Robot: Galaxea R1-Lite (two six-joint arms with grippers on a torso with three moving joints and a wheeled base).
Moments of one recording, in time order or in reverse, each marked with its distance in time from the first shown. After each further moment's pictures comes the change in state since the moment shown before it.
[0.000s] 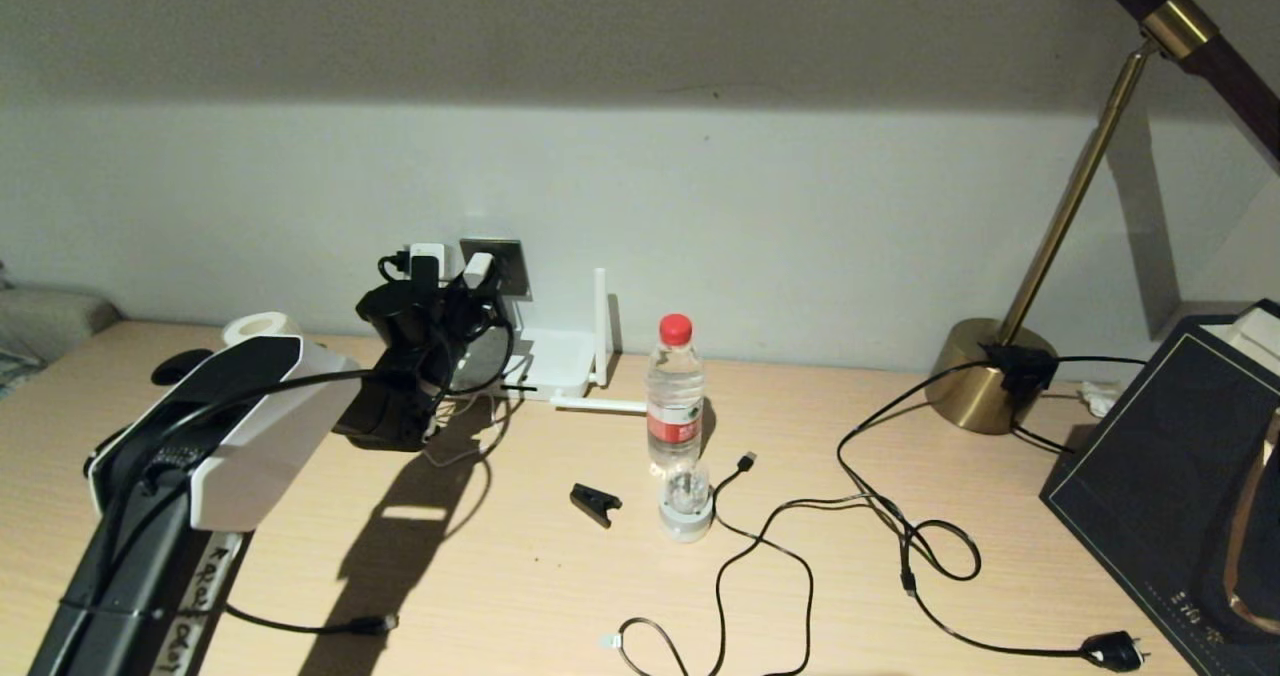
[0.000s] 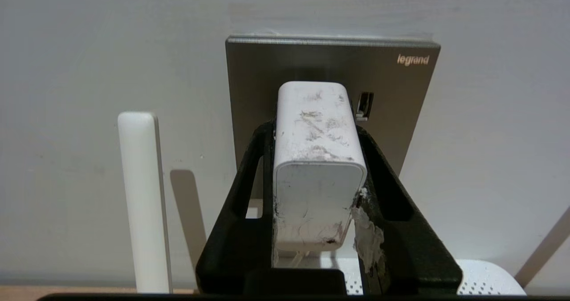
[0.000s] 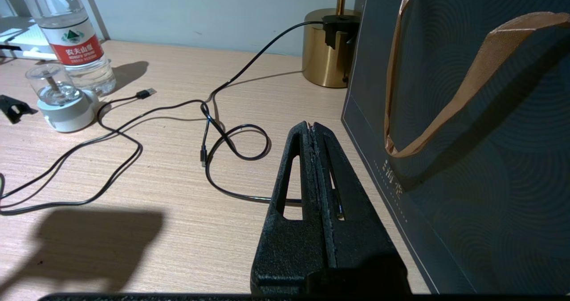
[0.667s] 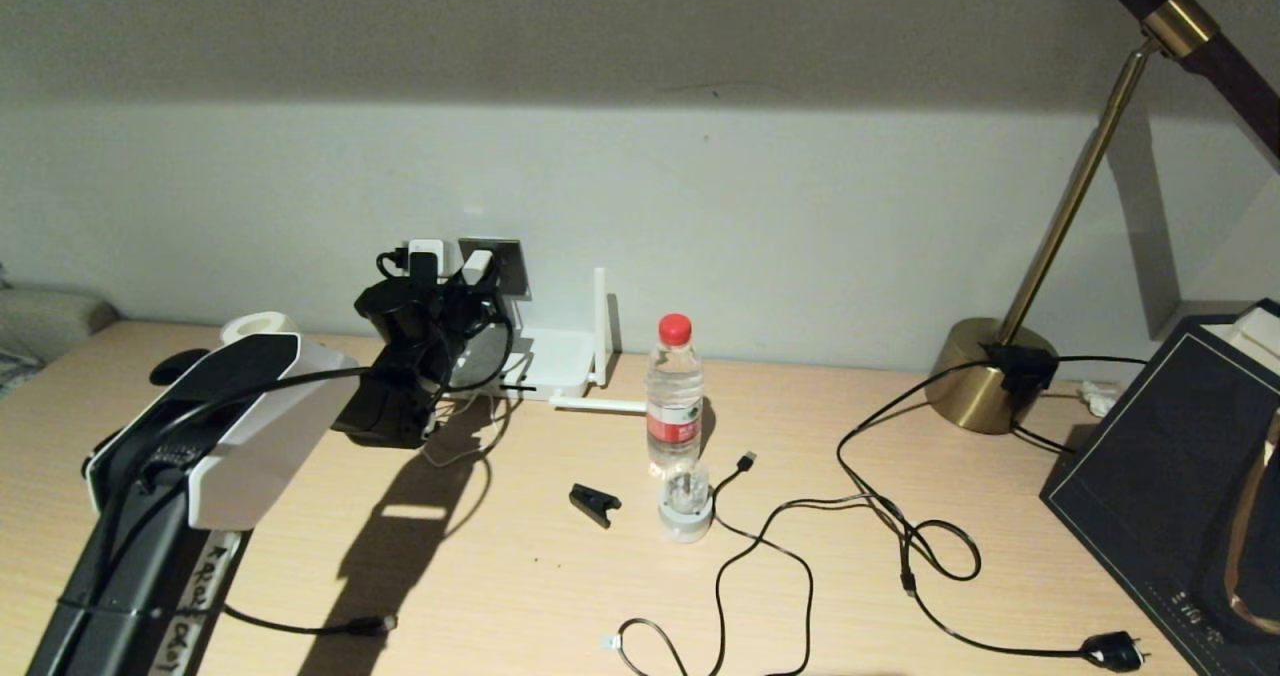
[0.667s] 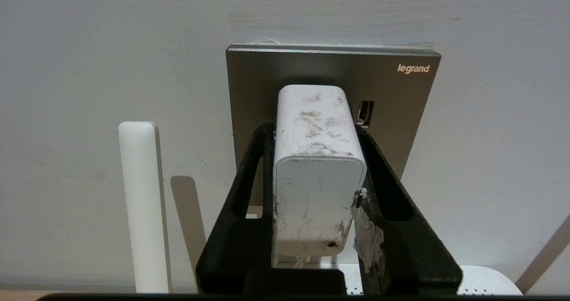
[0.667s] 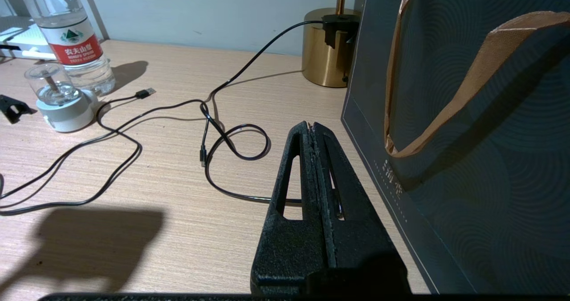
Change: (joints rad) left arm -0.001 -0.008 -0.004 0.005 0.001 0.002; right arm 0.000 0.000 0.000 0.001 0.000 0.000
